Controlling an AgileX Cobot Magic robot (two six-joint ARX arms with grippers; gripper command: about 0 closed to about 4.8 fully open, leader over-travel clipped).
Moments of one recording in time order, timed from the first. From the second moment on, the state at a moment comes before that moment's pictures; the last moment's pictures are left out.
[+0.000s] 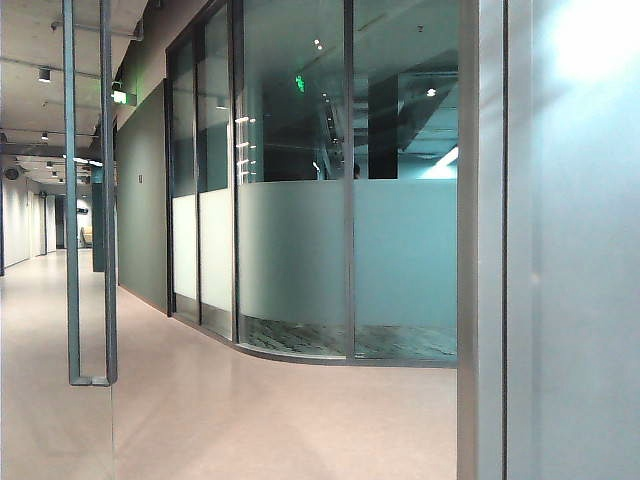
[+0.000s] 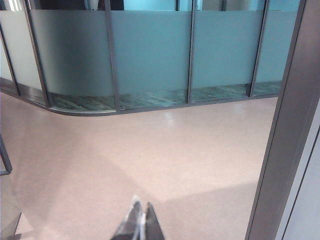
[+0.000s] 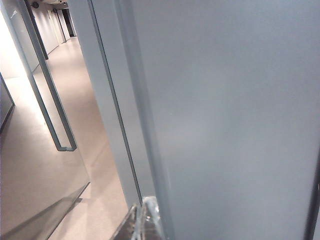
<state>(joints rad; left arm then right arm) -0.39 0.30 0.70 -0.36 -0.04 0.03 0.09 0.36 0.69 -0.28 -0.11 0.16</state>
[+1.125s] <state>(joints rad) -0.06 0.10 0.24 -0.13 -0.07 -0.03 0.09 0.36 0.69 -0.28 -0.11 0.16</state>
